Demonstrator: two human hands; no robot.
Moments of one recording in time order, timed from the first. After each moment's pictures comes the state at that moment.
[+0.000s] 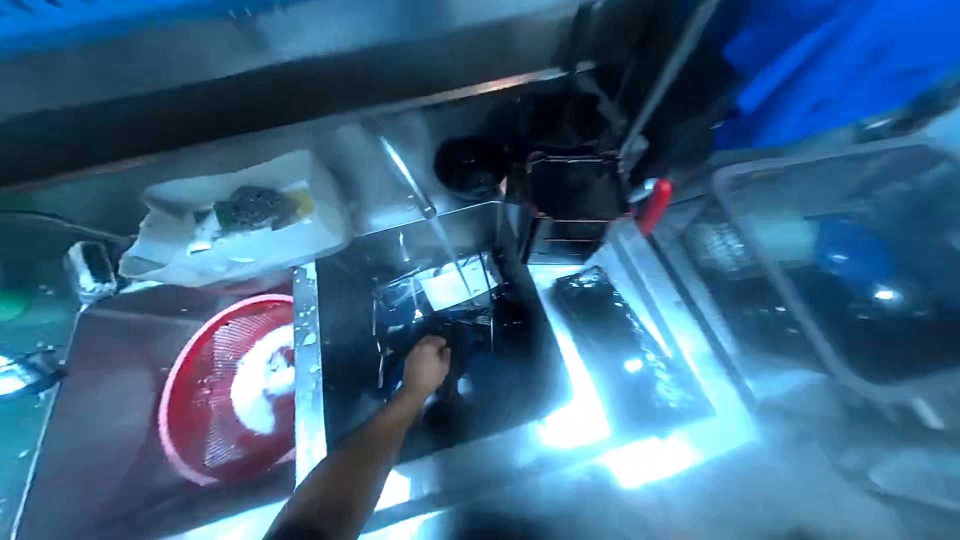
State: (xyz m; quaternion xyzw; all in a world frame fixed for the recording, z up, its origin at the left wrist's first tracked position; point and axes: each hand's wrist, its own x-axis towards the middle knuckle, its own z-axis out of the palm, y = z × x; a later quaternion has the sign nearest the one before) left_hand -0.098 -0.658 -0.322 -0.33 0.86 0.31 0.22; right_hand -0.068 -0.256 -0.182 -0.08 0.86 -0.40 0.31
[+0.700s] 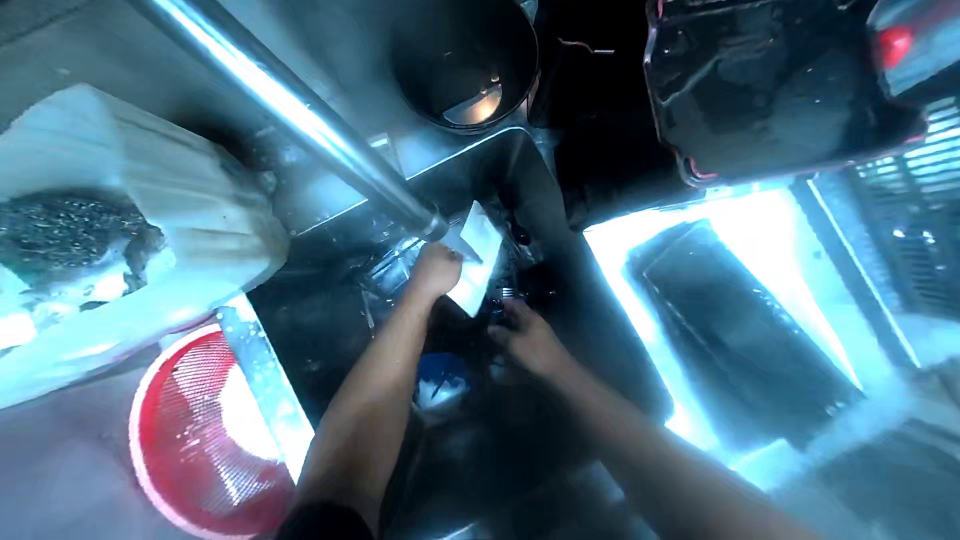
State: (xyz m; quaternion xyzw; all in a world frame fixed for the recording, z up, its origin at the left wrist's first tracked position) left_hand -0.256 -0.775 -0.389 -0.21 0.86 0.43 0.19; right_hand -0.221 -0.564 -0.345 0.04 0.79 -0.39 0.47
